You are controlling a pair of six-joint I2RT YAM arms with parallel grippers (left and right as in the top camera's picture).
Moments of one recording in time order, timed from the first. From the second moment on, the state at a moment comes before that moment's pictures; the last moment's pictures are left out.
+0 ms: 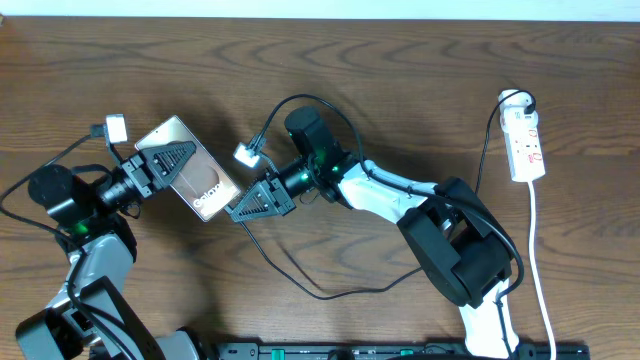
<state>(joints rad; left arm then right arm) 0.53 1.47 0.56 0.91 1.50 -1.00 0.73 2.13 1.32 0.28 -1.39 0.46</state>
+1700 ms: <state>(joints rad) 0.56 1.47 0.56 0.91 1.45 -1.04 0.73 2.13 1.32 0.29 -1.42 0.45</state>
